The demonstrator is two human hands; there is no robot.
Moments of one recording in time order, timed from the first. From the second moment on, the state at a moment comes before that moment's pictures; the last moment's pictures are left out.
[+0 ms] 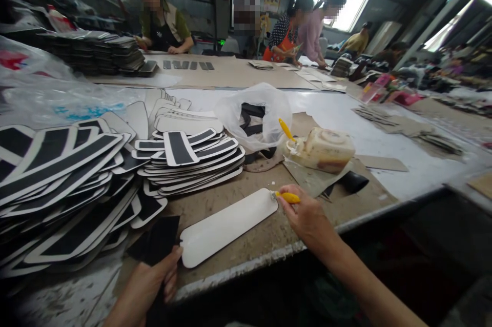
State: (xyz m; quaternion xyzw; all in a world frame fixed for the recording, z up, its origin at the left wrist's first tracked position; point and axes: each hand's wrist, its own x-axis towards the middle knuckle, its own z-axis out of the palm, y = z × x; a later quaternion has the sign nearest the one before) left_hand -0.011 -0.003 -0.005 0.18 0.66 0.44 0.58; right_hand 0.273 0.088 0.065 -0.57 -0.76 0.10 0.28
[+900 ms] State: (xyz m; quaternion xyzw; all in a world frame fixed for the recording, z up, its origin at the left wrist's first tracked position) left_hand -0.011 -0.006 0.006 0.17 0.64 0.46 0.59; right_hand 0.199 0.032 0.049 -0.56 -0.70 0.34 0.29
